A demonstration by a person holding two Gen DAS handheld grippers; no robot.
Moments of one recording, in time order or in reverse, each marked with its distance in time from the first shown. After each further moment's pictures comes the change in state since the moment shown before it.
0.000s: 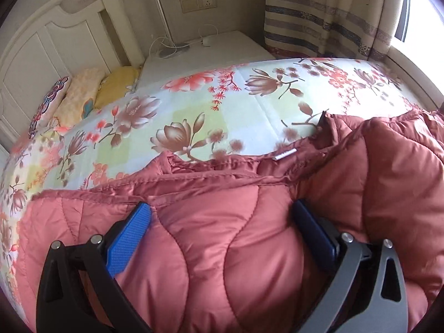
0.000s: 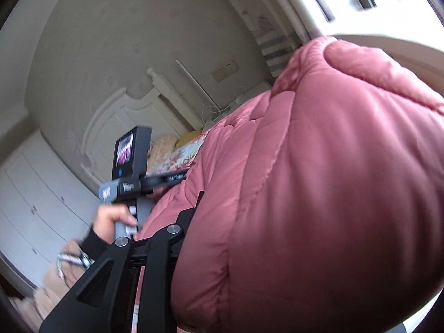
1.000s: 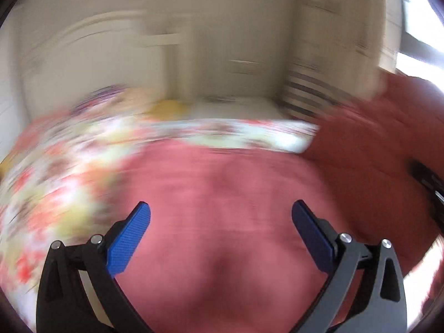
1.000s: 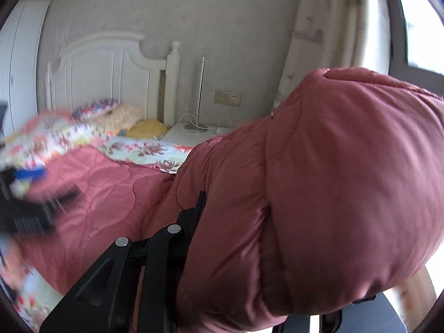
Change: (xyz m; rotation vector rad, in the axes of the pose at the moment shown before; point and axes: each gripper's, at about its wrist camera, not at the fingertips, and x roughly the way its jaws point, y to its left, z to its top) left arm -0.159 0.134 -0.160 -0.308 -0.337 0.045; right arm 0.026 0.148 -0.014 -0.673 -0.103 -0.429
